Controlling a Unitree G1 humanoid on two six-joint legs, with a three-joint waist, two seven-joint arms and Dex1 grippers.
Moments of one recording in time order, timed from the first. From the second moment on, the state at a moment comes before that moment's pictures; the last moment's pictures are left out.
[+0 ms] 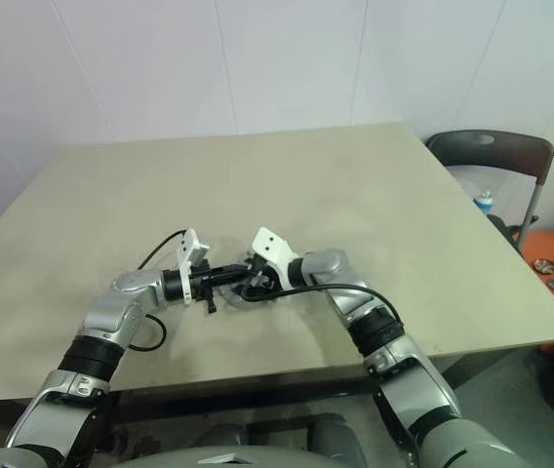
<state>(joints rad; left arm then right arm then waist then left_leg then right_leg) -0.39 0.39 -0.12 0.33 -0.33 0.29 -1.07 -0.59 -0.22 0.40 0.35 0.05 0.41 0.91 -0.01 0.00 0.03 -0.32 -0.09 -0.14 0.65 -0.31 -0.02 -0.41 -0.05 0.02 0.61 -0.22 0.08</state>
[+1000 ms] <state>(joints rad) -0.40 0.39 -0.13 0.34 -0.29 0.21 -1.06 -0.58 -0.24 0.35 0.28 0.11 0.54 0.95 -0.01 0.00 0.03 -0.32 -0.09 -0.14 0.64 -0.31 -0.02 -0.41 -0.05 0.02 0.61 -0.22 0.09</state>
